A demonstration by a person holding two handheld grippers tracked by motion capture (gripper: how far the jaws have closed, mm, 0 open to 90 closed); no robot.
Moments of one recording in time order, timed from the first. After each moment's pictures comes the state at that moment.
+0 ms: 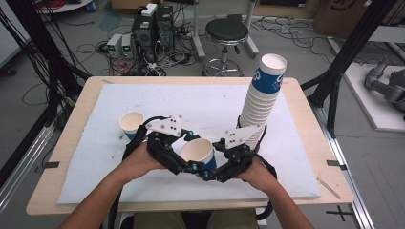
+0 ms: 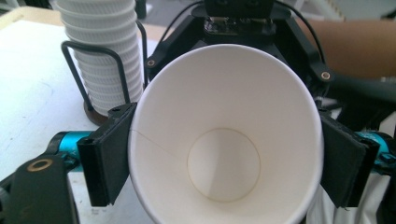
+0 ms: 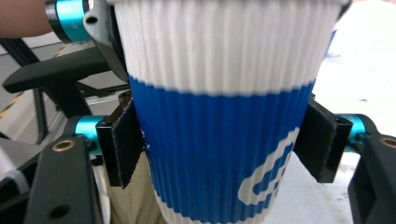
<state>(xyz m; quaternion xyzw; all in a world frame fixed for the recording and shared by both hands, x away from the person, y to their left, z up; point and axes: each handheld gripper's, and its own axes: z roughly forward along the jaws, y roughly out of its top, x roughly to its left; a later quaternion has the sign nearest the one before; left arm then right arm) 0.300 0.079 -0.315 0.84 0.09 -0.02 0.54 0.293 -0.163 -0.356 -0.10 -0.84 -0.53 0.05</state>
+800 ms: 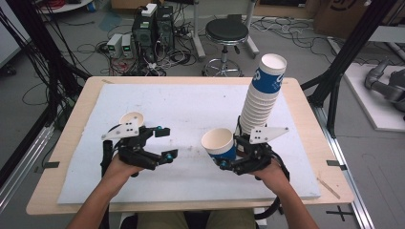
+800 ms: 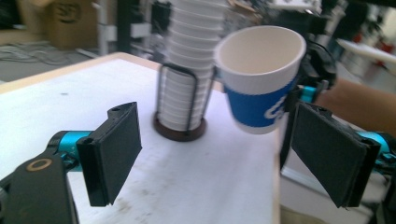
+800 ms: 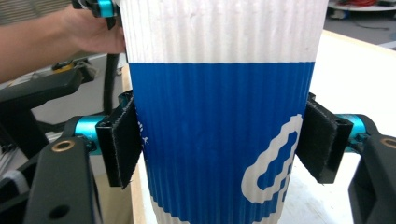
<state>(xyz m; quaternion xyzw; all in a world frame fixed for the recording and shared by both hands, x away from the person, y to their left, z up) 0.290 0.155 -0.348 0.73 0.21 0.05 0.65 0.294 -0.213 -0.359 -0.17 -0.80 -0.58 -0.03</state>
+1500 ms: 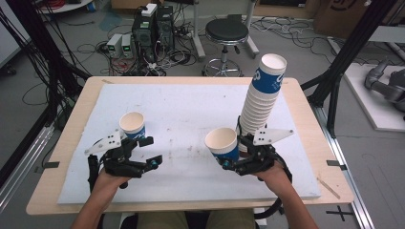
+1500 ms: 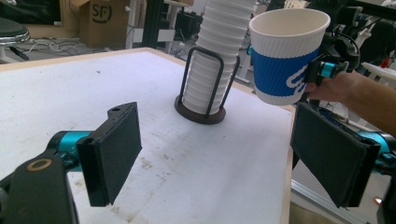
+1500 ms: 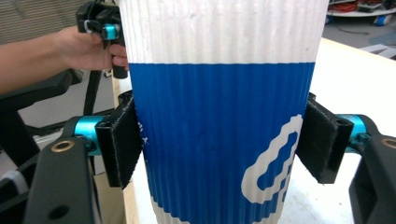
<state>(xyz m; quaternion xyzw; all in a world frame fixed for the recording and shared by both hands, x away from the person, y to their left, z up) 0.271 0.191 -0.381 0.70 0.26 0.07 0.66 0.290 -0.219 -0.357 -0.18 -0.79 -0.58 -0.05</state>
